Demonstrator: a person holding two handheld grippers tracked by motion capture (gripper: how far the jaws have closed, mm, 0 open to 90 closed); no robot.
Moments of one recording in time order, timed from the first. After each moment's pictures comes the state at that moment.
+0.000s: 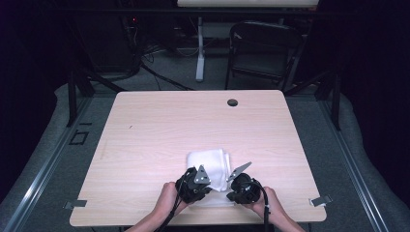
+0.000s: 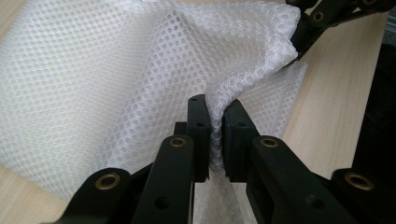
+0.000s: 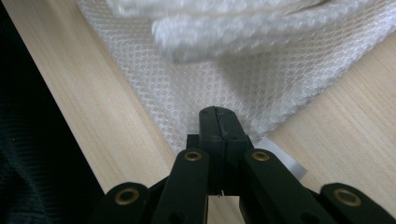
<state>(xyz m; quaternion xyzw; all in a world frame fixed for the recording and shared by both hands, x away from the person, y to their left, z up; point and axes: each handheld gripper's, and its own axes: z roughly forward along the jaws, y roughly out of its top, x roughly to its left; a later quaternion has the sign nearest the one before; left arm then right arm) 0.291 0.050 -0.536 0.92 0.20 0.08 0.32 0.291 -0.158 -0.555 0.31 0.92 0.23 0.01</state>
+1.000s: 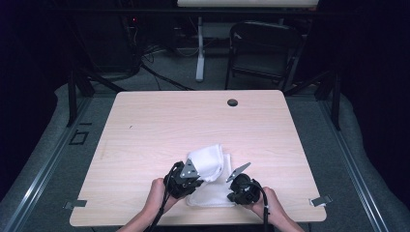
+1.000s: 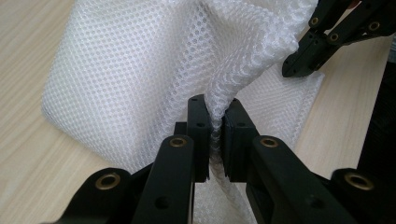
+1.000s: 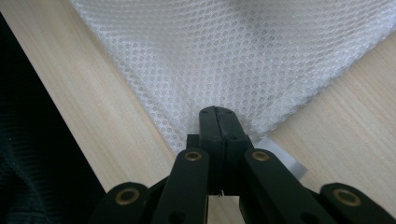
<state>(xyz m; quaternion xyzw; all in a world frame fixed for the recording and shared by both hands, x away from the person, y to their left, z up) 0.292 0.079 -0.516 0.90 0.24 0.10 0.34 0.289 -0.156 -0.554 0.33 0.92 0.23 0.01</state>
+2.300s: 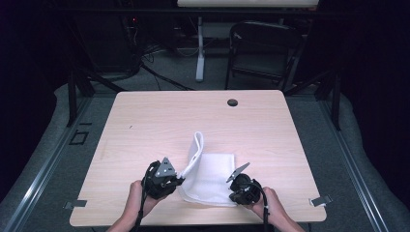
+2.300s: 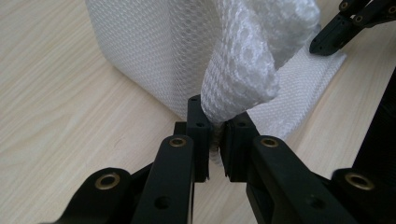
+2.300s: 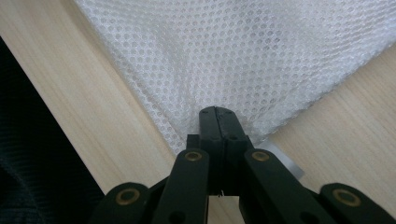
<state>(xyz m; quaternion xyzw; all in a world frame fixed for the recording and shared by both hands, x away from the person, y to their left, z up) 0.284 0.131 -0.506 0.89 0.29 0.12 0.34 0.288 -0.156 -0.552 0.33 0.92 0.20 0.02</state>
